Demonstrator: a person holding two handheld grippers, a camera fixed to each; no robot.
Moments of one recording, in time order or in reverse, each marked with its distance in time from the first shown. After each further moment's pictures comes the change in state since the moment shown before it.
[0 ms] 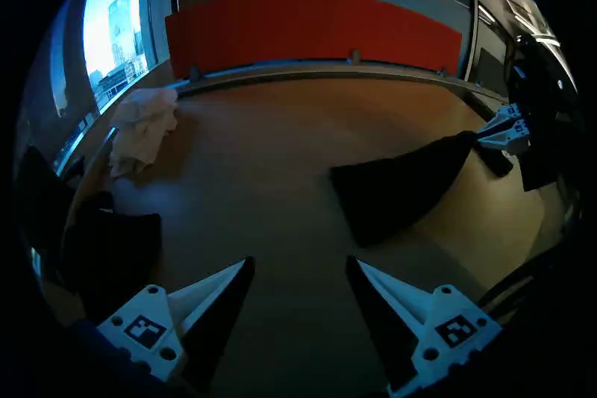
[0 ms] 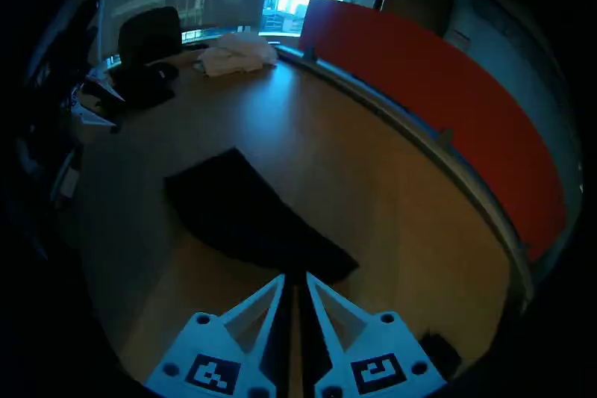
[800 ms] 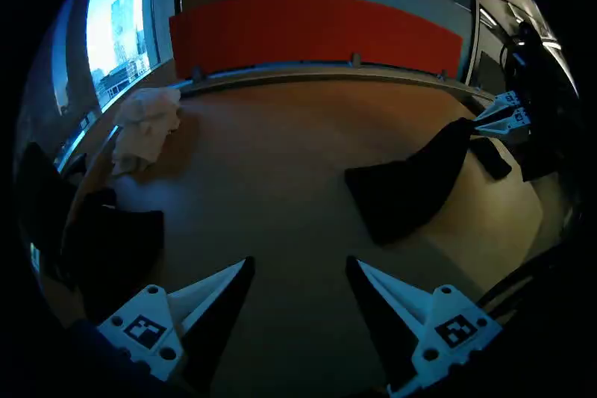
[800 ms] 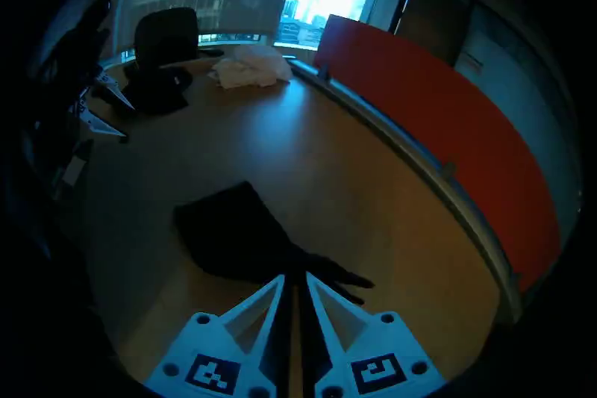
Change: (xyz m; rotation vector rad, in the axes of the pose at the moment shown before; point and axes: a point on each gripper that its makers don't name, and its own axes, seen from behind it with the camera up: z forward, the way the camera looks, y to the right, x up) left arm -0.002 0.001 -0.012 0.003 0.009 -0.014; right arm 0.036 -0.008 -0.009 0.029 0.044 -0.096
